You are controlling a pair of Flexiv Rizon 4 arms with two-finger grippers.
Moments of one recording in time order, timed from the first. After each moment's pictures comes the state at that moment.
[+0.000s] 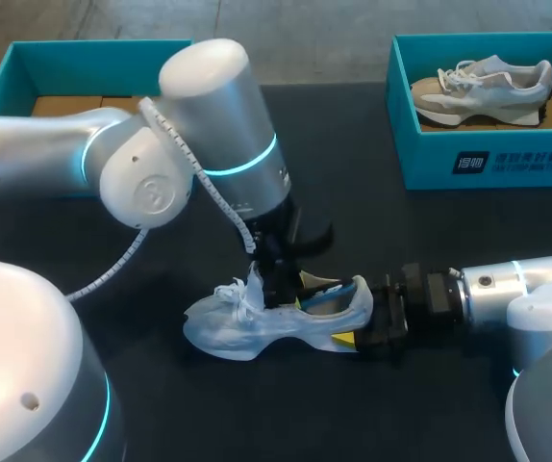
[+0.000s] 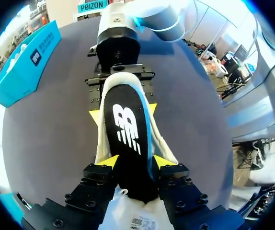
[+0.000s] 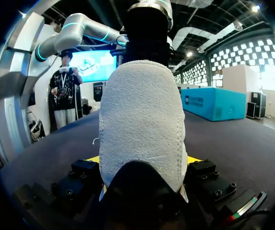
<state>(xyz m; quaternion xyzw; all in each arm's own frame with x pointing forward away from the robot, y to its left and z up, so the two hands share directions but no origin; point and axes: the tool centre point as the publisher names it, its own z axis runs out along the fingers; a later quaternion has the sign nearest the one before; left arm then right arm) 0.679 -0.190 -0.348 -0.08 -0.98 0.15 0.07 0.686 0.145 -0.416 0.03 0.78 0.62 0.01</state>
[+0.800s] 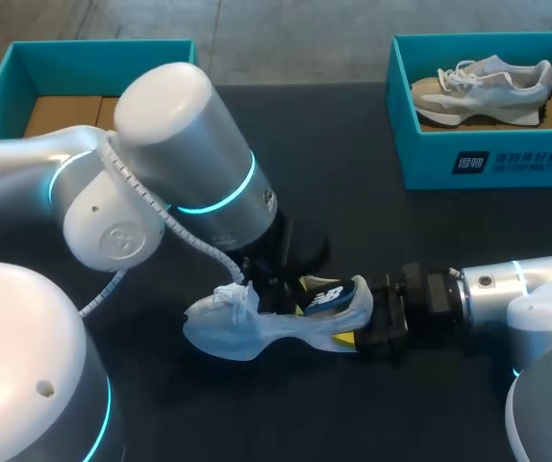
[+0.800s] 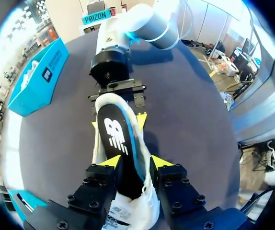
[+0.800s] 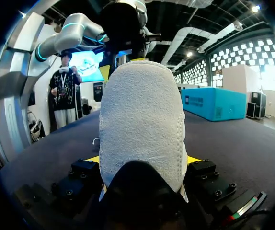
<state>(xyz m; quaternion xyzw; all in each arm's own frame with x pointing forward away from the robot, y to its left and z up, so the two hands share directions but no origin) 0.653 -0.192 -0.319 -0.08 -0.98 0.18 -0.02 0.686 0.145 -0.416 0.03 0.78 0.62 0.01</state>
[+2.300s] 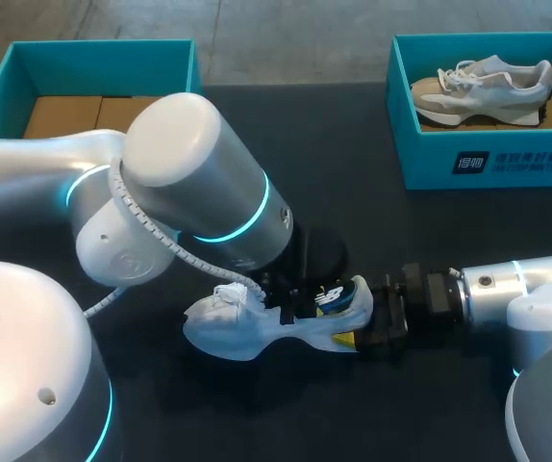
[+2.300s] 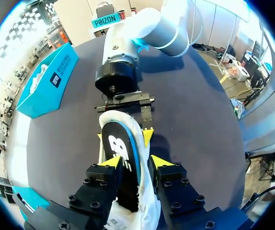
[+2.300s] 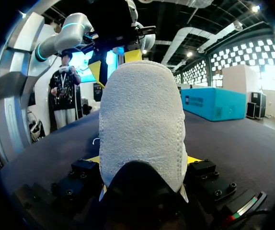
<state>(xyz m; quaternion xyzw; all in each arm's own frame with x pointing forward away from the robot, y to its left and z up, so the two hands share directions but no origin) 0.653 -0.218 -0.321 -0.05 -0.98 0.20 -0.06 0.686 0.145 -0.416 0.03 0.78 0.62 0.01</state>
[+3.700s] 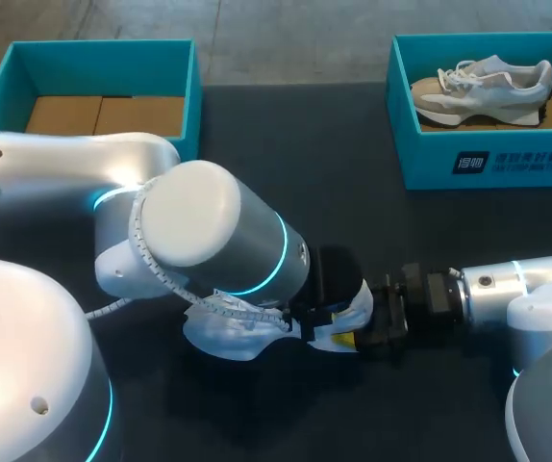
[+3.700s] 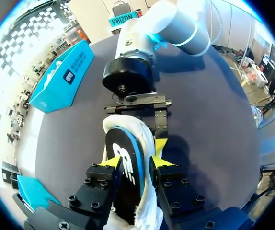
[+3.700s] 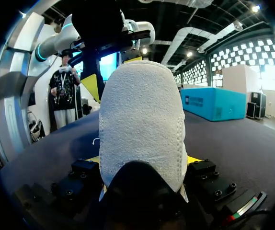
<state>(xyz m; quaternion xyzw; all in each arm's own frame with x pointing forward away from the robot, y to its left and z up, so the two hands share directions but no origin) 0.661 -0.236 -0.339 0.00 -0.97 0.21 -0.14 0.686 0.145 -0.416 0.03 0.78 0.62 0.01</state>
